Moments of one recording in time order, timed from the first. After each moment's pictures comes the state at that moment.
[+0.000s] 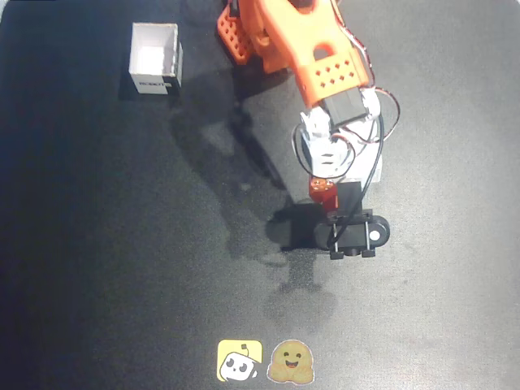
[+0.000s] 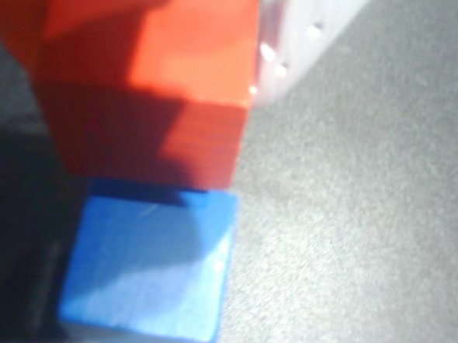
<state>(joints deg) -22.4 94.7 108.5 64.7 111.8</state>
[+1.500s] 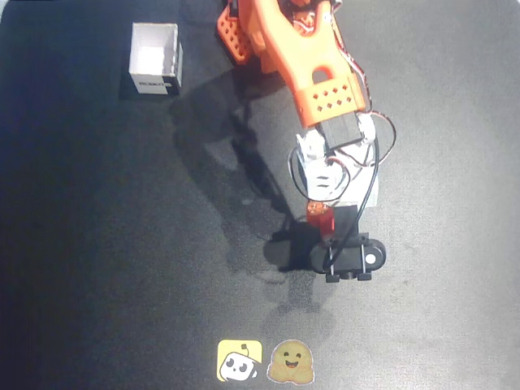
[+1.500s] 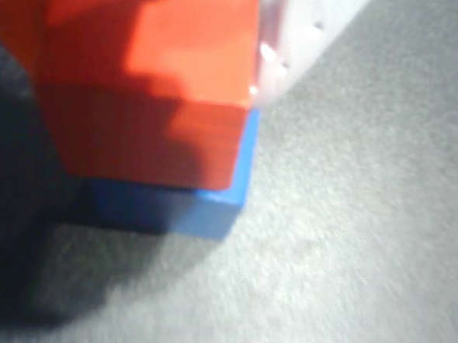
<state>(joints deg) -19.9 85.9 102.3 59.3 109.6</state>
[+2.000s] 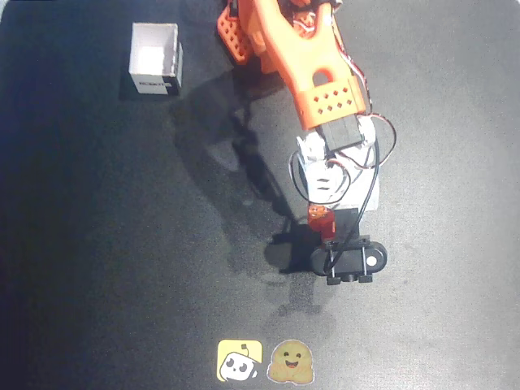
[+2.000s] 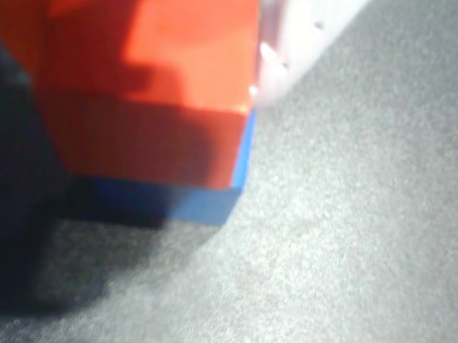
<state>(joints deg) -19.9 85.1 102.1 58.2 109.5</state>
